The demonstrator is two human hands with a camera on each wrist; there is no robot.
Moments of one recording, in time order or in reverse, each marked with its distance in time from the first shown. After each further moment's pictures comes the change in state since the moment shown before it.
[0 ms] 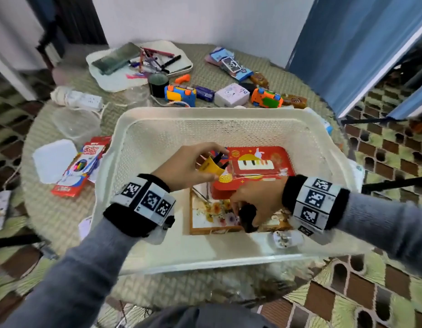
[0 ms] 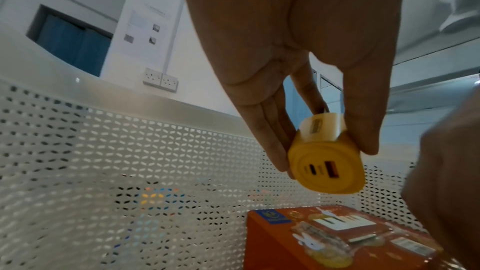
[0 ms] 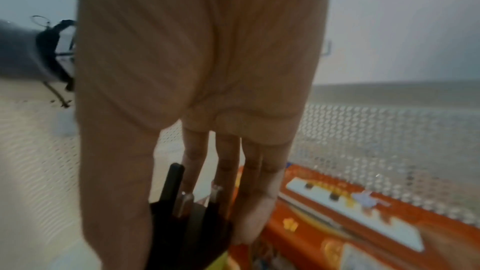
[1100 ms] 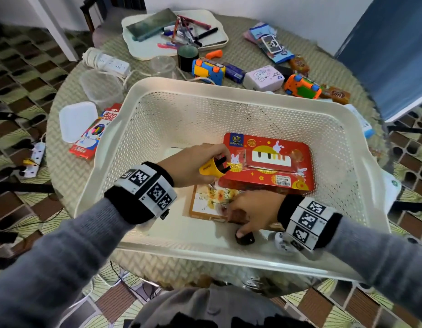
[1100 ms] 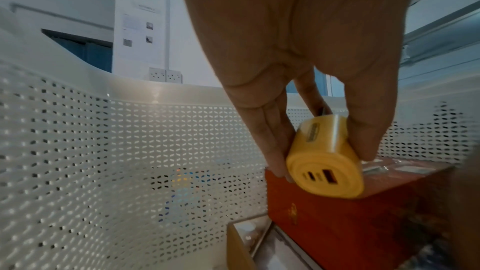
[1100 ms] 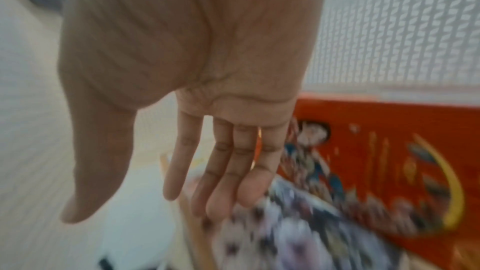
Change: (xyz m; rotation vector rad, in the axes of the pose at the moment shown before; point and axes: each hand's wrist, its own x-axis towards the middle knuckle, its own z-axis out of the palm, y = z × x) left_hand -0.009 -0.020 0.022 0.251 -0.109 -0.088; right_hand 0.035 0.011 0.036 -0.094 0.045 -0.194
